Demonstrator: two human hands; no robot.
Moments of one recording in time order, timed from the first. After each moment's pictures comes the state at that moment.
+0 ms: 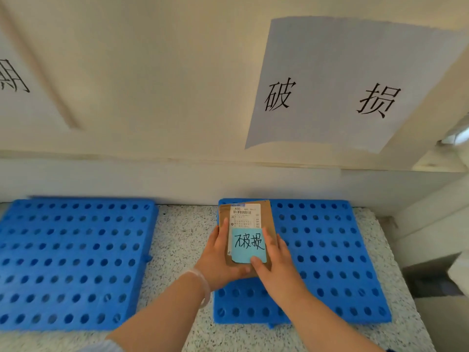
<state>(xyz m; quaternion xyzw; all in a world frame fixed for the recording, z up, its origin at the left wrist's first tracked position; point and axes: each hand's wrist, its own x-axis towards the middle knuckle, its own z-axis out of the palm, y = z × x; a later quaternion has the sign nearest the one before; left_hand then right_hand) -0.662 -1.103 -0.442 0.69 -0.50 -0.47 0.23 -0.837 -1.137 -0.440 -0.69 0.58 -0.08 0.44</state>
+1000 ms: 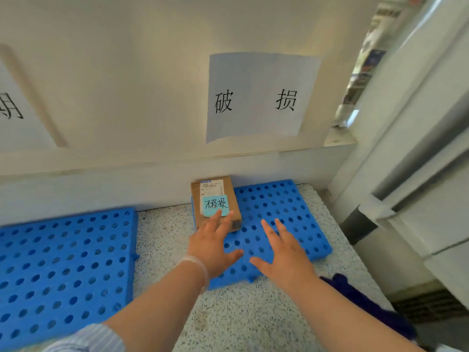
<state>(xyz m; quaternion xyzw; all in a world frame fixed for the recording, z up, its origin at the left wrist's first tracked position) -0.700 -1.037 -0.372 0.65 -0.73 -0.21 0.09 -0.900 -1.029 -0.358 -0.74 0.64 -0.03 0.22</state>
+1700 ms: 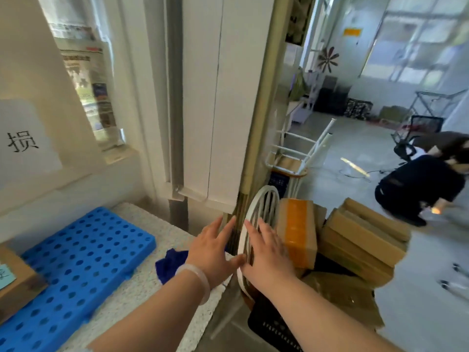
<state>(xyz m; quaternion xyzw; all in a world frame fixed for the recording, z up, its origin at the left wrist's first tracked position) -1.022 -0.853 -0.284 0.27 -0.94 -0.20 0.10 -1.121 -0.736 -0.270 -0.44 0.89 -0.13 0.08</state>
